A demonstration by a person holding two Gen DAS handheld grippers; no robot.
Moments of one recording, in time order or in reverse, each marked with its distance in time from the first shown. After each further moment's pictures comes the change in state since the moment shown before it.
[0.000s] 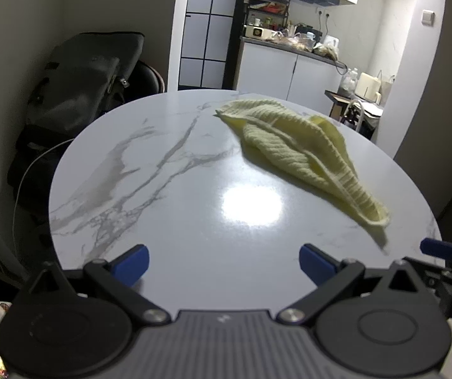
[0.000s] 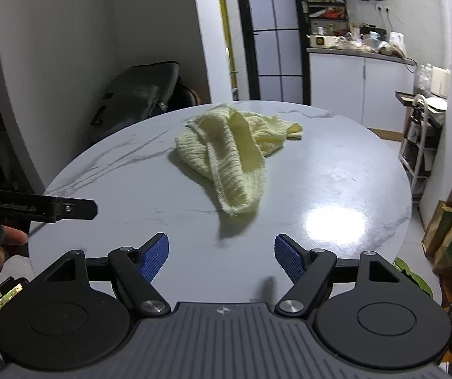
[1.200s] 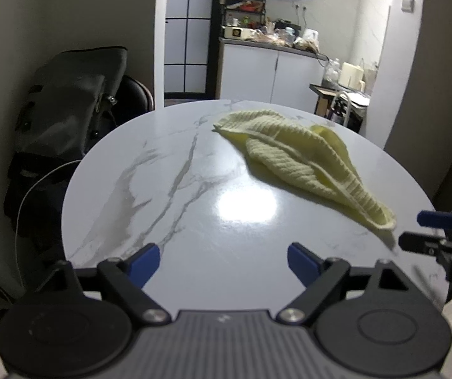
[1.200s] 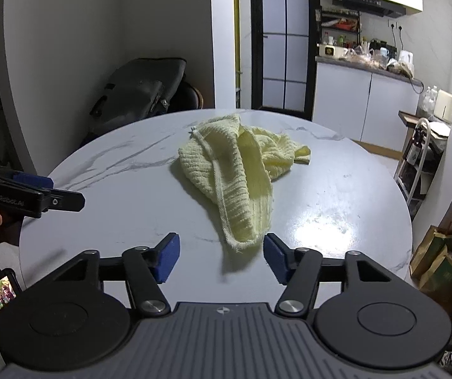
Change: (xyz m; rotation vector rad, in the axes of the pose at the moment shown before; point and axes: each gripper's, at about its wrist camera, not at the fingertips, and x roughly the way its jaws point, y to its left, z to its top) left arm -0.006 0.032 0.029 0.104 0.006 -0.040; right arm 0.016 0.014 0.035 -0.067 0.045 -0.044
